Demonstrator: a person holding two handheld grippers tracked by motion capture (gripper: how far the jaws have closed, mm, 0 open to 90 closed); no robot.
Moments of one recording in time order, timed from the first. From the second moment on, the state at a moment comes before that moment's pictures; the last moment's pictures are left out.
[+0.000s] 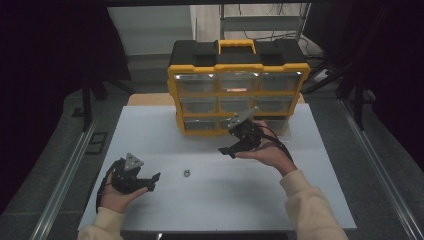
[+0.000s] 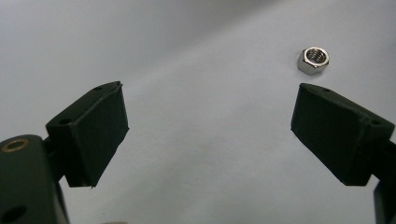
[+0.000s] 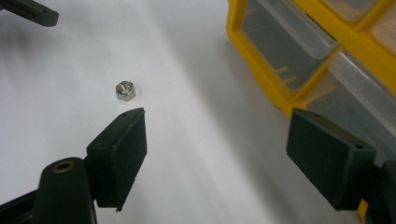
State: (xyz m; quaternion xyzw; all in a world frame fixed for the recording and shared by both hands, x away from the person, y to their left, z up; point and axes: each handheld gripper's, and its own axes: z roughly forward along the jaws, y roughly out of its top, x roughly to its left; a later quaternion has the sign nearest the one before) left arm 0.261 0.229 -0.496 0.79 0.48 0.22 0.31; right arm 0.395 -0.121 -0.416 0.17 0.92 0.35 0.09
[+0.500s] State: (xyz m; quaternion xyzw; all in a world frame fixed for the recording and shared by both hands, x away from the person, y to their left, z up) left arm 0.261 0.229 -0.496 0.79 0.48 0.22 0.31; right arm 0.391 -0.092 -0.434 0.15 0.93 0.33 0.07
